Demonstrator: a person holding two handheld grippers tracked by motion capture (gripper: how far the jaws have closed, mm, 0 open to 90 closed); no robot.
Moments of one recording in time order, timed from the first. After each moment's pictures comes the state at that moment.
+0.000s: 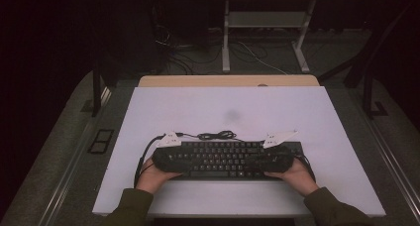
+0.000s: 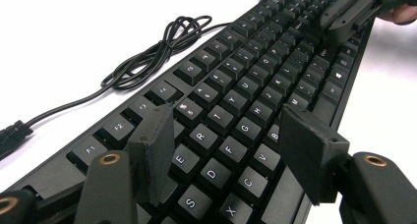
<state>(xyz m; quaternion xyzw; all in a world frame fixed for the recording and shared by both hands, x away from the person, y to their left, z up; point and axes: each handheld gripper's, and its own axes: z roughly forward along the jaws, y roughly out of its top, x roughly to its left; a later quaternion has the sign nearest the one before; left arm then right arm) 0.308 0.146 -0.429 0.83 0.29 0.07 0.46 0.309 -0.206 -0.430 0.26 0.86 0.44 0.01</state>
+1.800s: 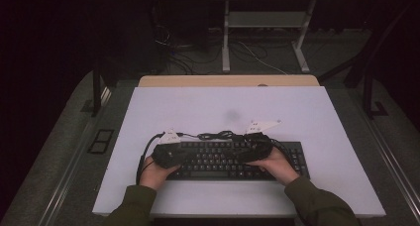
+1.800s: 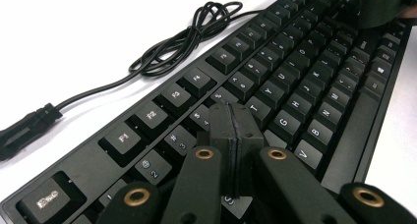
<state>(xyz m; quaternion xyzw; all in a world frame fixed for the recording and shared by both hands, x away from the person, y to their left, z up) 0.320 0.149 -0.437 0.84 0.32 0.08 0.44 0.338 -0.157 -0.426 0.28 0.82 0.50 0.03</state>
